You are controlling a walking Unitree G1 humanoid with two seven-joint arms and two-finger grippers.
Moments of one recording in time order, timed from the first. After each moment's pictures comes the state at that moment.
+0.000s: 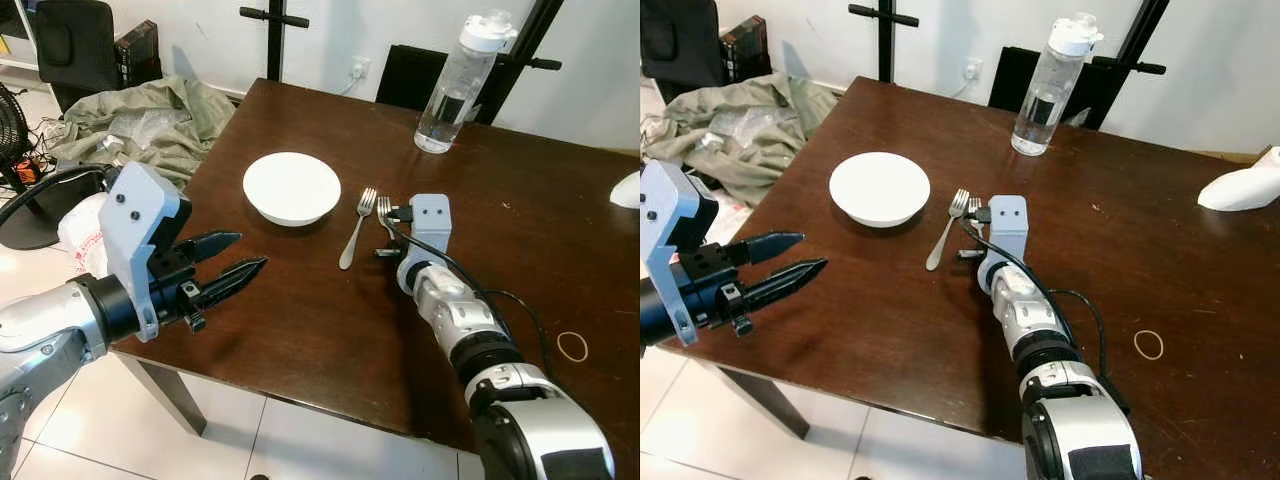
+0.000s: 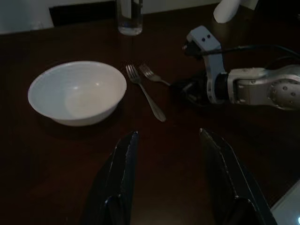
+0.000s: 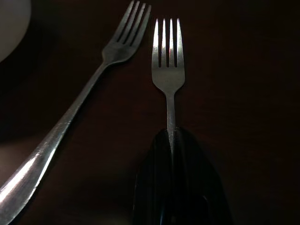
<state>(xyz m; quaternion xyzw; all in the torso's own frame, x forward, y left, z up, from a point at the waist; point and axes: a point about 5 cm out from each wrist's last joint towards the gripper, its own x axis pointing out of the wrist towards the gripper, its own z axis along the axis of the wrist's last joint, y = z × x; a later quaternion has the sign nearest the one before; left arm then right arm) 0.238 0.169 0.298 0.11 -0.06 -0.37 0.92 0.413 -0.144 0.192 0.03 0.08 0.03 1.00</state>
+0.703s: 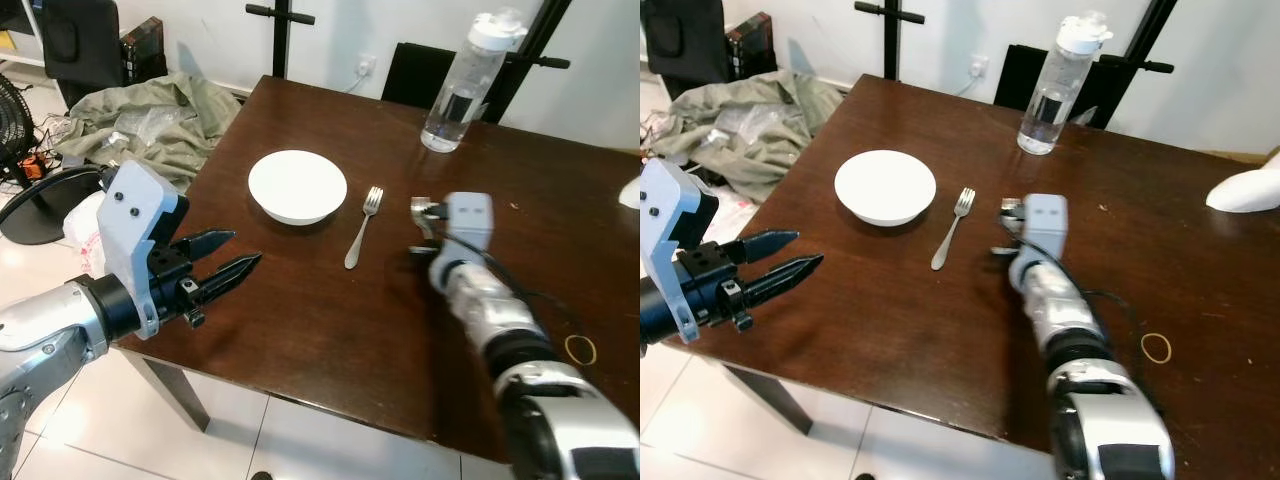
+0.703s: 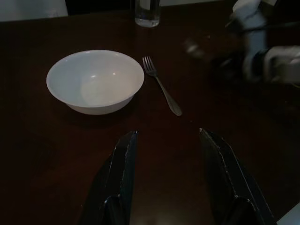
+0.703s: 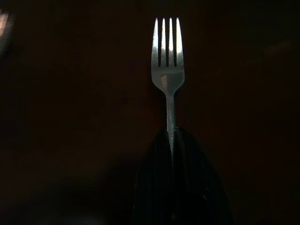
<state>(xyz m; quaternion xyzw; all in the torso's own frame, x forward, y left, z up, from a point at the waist) 0.243 0.172 0.297 0.11 -0.06 -0.35 0.93 0.405 -0.241 0.217 -0.04 0.02 -0.09 1.00</state>
